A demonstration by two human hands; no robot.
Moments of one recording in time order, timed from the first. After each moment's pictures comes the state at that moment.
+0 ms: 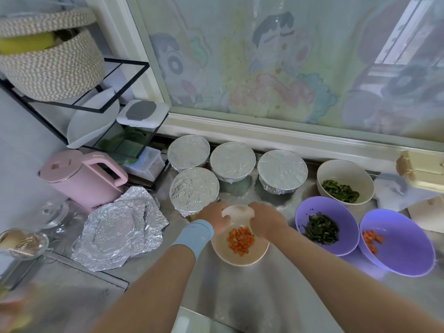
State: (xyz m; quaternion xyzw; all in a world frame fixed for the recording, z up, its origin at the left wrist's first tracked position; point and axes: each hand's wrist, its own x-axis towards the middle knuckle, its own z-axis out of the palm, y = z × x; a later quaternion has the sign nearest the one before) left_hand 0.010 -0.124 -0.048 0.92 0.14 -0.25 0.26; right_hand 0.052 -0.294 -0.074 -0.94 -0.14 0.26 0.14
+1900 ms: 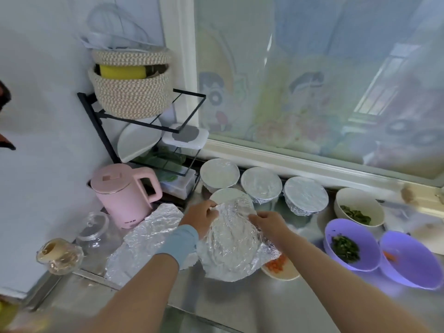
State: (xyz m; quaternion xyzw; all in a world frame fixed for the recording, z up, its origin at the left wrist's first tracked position) left_hand -0.039 0.047 -0.005 0.91 0.11 -0.06 0.38; right_hand 0.006 -0.174 -0.007 -0.83 0.06 0.23 0.50
